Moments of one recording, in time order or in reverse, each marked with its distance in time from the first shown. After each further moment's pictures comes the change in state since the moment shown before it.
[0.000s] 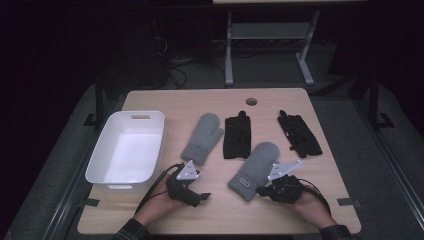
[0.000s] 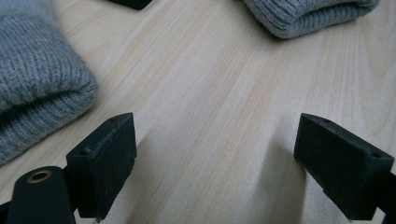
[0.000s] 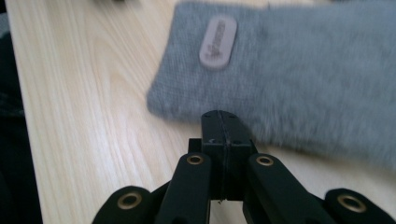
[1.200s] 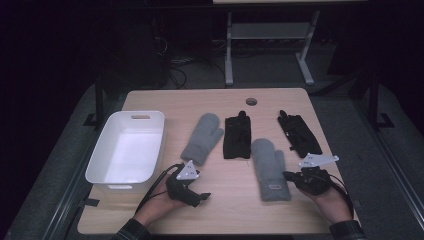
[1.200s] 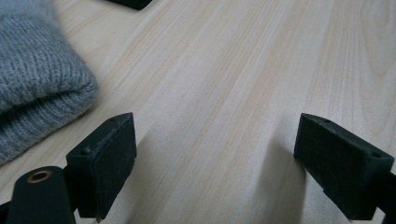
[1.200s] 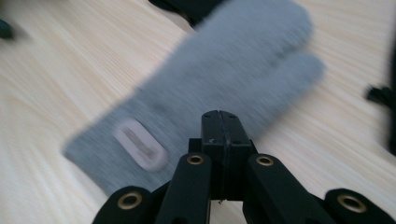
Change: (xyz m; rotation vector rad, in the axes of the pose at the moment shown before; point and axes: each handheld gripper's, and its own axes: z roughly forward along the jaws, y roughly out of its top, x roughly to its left) left arm 0.000 0.000 0.000 0.000 -0.001 0.000; right arm -0.036 -0.033 -0.051 -0.098 -0.276 0.186
